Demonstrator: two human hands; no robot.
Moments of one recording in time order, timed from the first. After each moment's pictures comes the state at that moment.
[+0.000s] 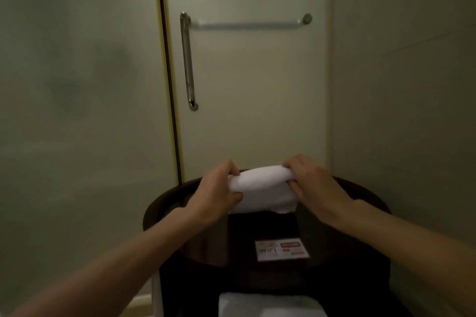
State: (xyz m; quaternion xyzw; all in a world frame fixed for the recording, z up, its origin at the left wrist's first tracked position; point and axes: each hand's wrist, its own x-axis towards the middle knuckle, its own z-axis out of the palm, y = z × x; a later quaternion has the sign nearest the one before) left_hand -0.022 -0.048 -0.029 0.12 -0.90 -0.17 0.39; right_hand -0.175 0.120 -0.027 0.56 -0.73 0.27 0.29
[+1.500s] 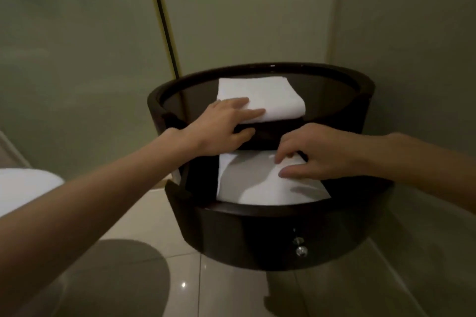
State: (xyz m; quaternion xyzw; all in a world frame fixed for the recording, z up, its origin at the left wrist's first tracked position) left_hand 0.042 0.030 -0.088 0.06 -0.98 0.01 0.16; right_hand -0.083 0.218 -0.093 0.72 -0.69 0.06 0.02
